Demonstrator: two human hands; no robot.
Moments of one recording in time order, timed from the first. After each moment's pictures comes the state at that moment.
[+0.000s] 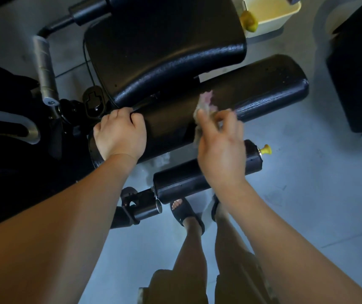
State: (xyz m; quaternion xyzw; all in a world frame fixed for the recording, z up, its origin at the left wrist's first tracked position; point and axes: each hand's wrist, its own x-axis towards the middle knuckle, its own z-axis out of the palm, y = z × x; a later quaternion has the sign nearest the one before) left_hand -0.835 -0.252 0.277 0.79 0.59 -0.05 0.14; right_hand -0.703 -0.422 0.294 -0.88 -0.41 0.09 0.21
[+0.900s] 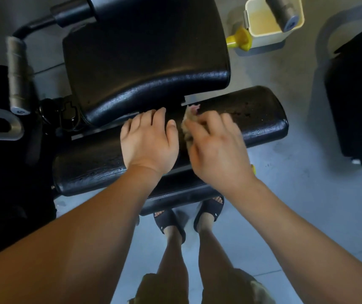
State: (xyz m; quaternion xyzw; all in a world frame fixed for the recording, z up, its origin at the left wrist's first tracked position) left_hand -0.719 -0.296 0.269 0.85 0.51 -0.08 0.12; right_hand -0.592 -0.404 0.295 -0.79 -0.59 0.11 0.13
